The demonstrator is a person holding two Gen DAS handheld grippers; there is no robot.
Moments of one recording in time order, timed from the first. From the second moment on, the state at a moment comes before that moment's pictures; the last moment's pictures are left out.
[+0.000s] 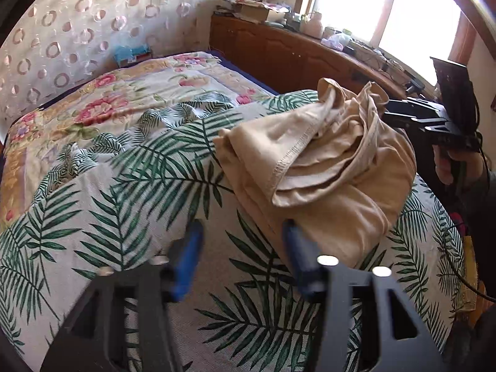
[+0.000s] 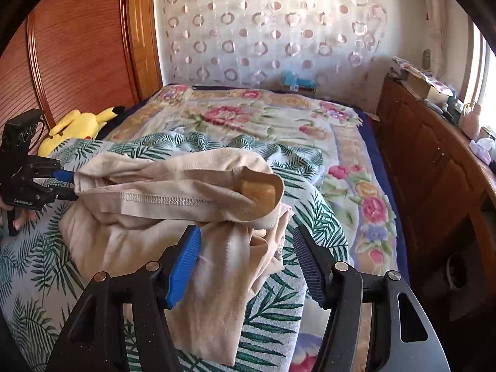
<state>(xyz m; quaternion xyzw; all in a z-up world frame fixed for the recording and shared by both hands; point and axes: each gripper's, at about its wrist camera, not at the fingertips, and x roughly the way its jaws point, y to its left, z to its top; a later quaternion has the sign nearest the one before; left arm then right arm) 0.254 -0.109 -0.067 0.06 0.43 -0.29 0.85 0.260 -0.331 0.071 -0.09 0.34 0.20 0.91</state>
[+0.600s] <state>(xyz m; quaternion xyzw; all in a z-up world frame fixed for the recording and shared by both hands) 0.316 -0.120 -0.048 0.03 0.39 -0.23 0.89 0.334 -0.340 0.093 -0.04 0.32 0.15 0.93</state>
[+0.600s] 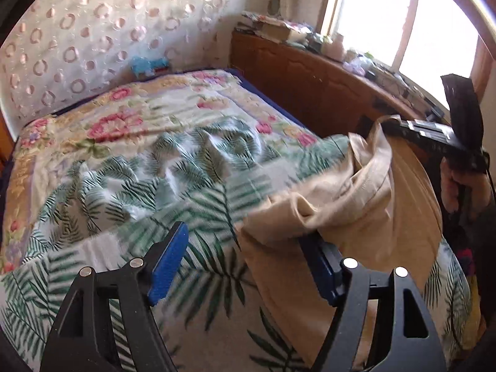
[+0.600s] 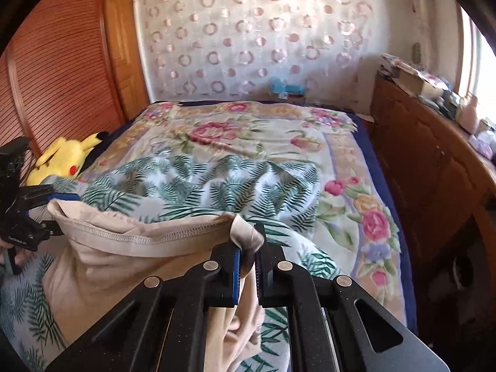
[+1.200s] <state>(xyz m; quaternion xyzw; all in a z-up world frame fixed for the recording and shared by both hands) 0.319 -0.099 -0.046 0.00 0.39 -0.20 0.90 0.269 -0.324 0.087 -0.02 0.36 0.17 0.92</state>
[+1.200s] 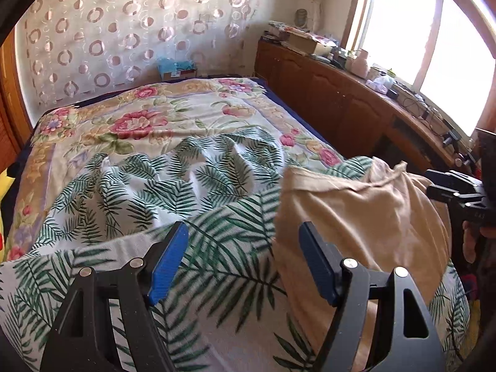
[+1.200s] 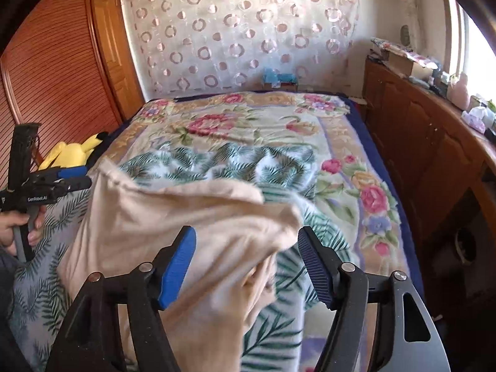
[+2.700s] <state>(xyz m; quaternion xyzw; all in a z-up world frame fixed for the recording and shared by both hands) 0.270 -0.121 -0.025 -0.03 0.38 -0.30 0.88 0.267 -0.294 0.102 -0.06 0.31 0.23 0.92</state>
